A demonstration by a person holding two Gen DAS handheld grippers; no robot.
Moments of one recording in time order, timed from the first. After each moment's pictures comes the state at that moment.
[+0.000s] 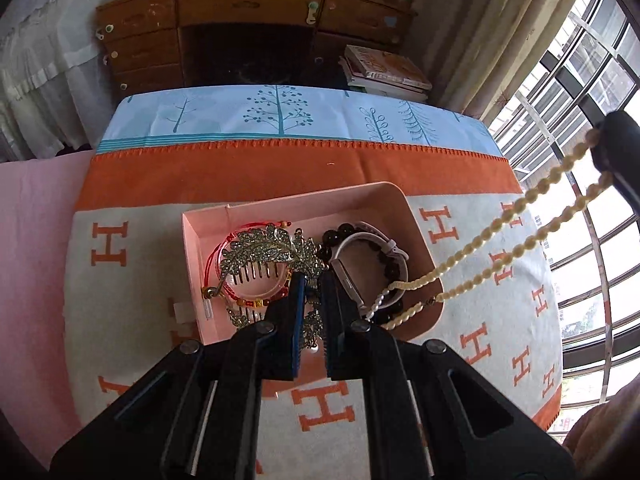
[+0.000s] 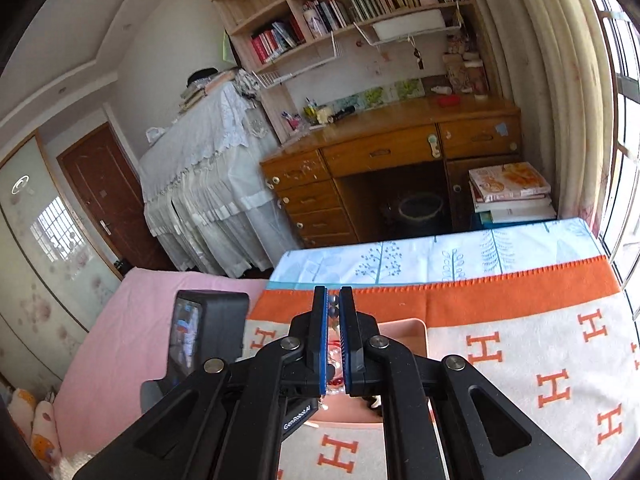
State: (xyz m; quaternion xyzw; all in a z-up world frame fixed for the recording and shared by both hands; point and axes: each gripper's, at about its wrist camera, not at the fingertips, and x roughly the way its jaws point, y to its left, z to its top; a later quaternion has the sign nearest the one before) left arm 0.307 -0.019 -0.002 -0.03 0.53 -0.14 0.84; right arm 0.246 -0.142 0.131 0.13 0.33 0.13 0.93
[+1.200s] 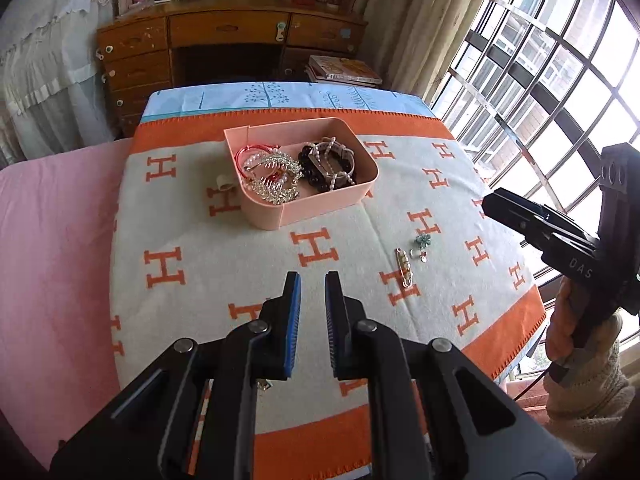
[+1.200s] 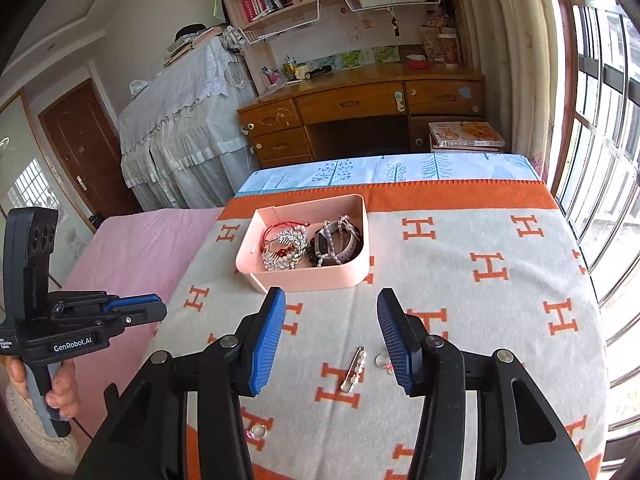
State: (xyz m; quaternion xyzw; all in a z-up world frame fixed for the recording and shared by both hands) left arm 0.113 0.051 0.066 -0.02 0.49 -0.20 0.85; right arm 0.073 -0.189 0.056 0.07 0.38 0.10 0.92
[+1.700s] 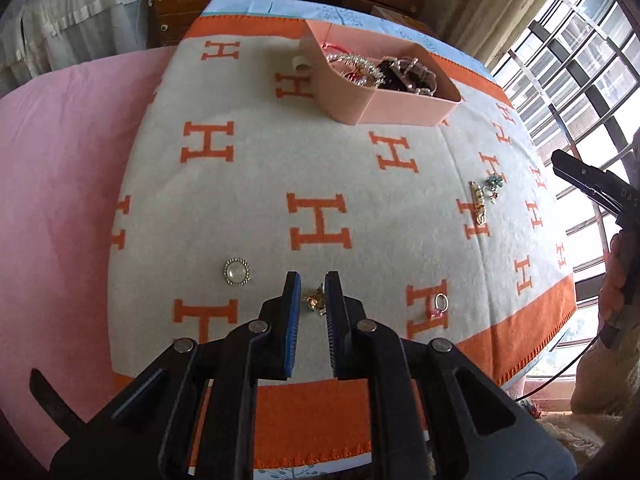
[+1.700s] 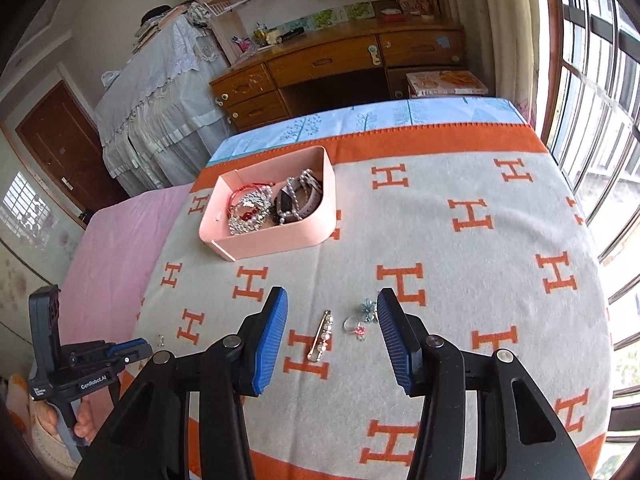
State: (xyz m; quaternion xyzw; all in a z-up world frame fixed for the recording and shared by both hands) left arm 0.091 0.095 -0.030 -0.06 0.58 -0.12 0.81; right arm 0.096 -0.223 0.022 0.11 0.47 0.07 0.87
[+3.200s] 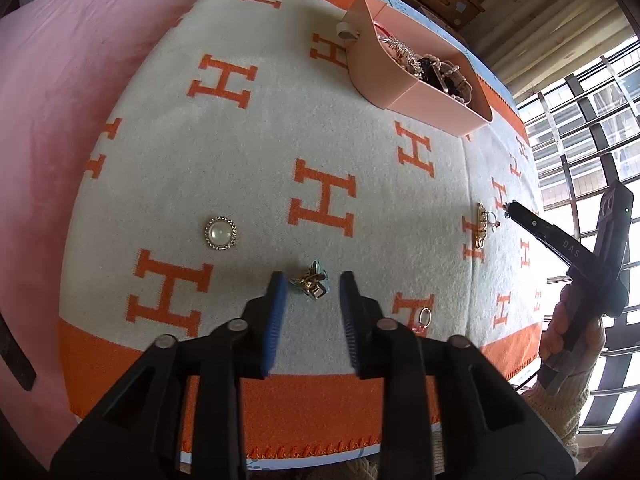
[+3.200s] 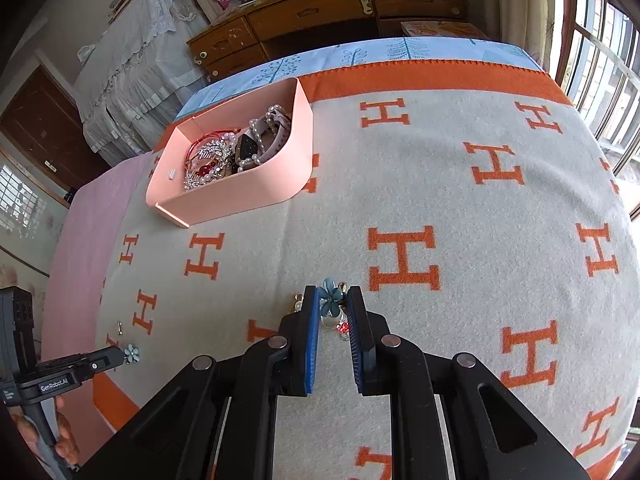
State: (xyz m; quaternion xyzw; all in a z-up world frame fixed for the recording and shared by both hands) left arm 0.096 0.104 -0.052 -0.18 0.61 -0.08 0.77; right arm 0.141 -0.213 -0.050 0.10 0.53 0.06 0.84
